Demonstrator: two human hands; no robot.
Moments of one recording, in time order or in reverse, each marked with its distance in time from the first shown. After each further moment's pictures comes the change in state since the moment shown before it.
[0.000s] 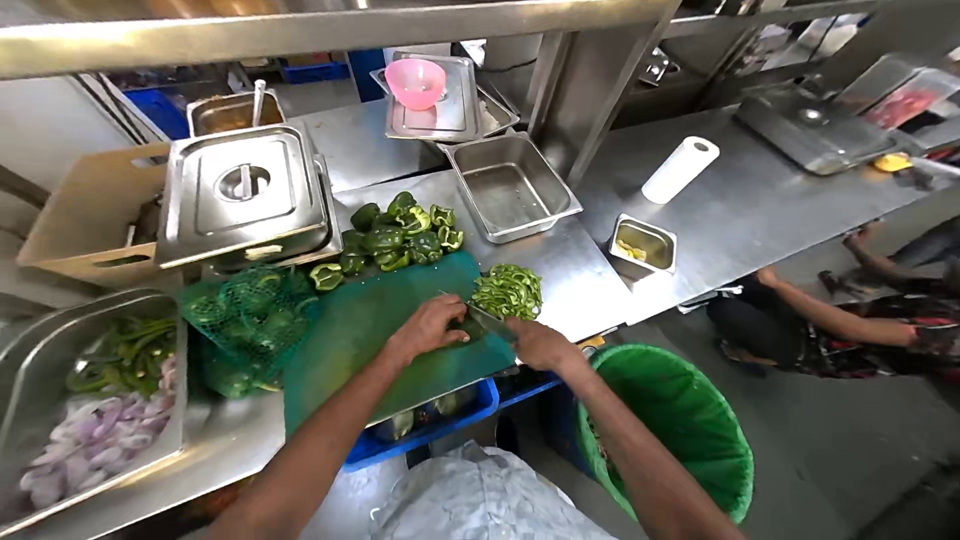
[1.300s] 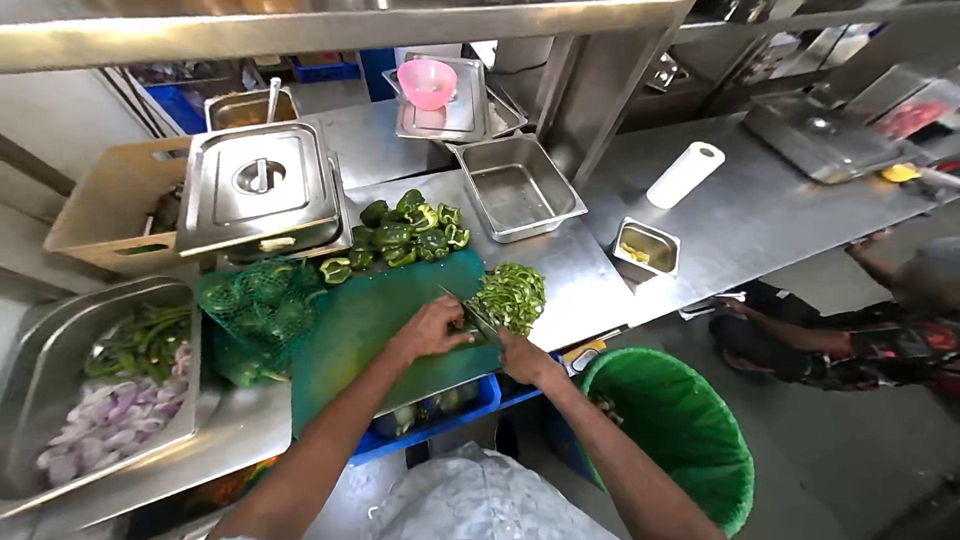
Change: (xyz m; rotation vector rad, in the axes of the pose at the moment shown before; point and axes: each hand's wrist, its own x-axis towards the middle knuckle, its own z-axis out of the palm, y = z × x) left_hand -0.020 -0.002 0.006 -0.010 0.038 -0.015; right_hand 0.021 -0.010 0.053 0.066 -0.033 0.035
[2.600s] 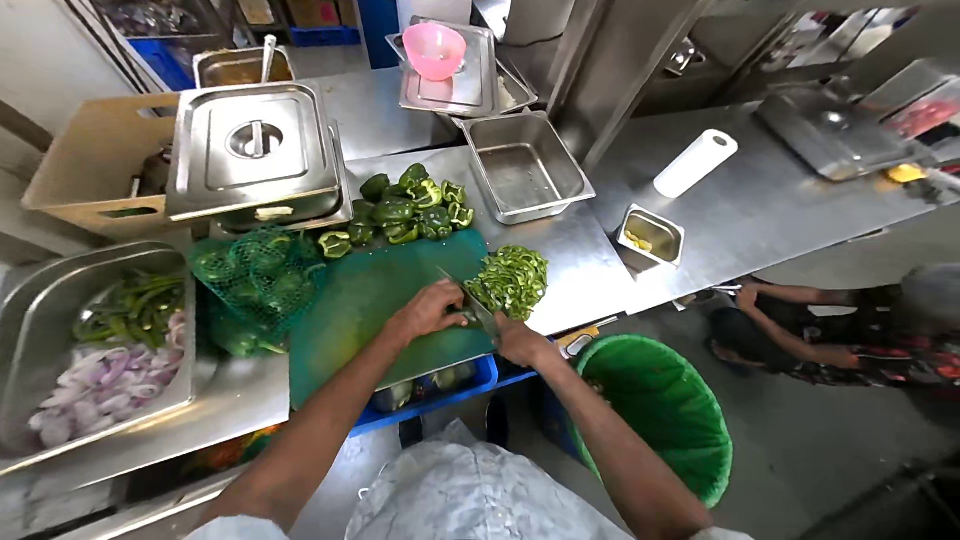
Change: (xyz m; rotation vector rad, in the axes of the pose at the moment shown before) left_hand -0.006 0.001 0.003 -0.033 0.005 0.049; right_hand -0.013 -0.008 -0.007 -0.045 -0.019 0.026
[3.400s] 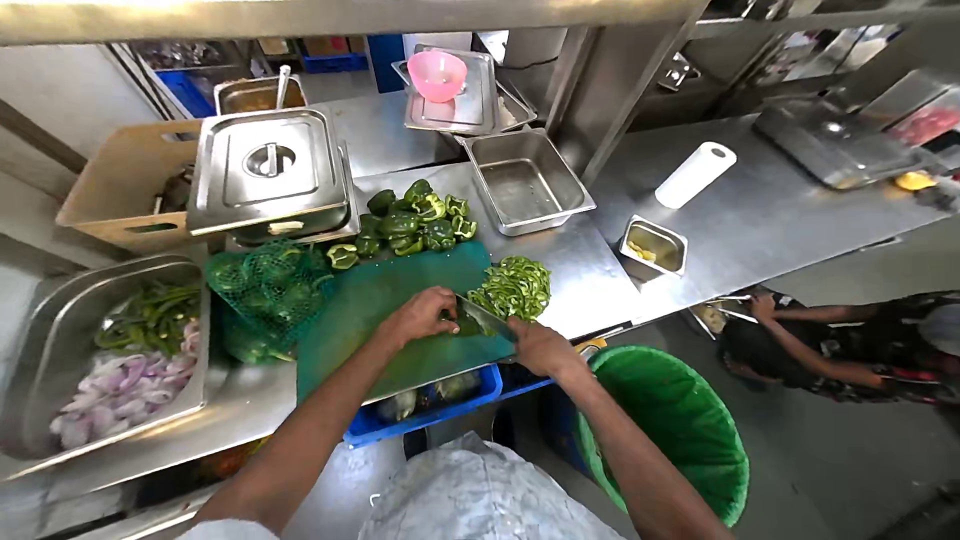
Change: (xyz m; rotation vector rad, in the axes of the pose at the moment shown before) left_hand -0.006 -0.005 -0.025 0.002 -0.105 -0.064; right_hand -0.036 -0.008 -0.028 -0.115 0.072 0.001
